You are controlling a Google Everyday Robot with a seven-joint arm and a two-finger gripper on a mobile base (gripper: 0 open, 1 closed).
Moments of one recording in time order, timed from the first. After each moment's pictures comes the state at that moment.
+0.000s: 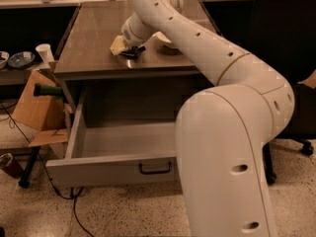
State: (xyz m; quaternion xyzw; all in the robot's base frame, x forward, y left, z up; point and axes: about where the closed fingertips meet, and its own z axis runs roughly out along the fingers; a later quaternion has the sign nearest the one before) arm 0.842 0.109 0.827 -0.35 0.86 0.14 0.35
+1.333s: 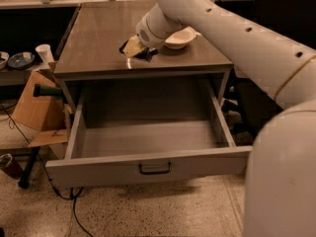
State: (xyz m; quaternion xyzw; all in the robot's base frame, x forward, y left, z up) arm 0.751 0.065 0.877 -0.41 0.82 0.14 0.36
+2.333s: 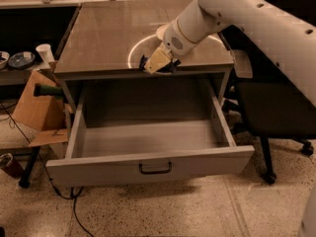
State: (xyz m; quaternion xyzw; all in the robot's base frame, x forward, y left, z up) arm 0.674 -0.005 0.880 -0.50 0.79 0.15 0.31
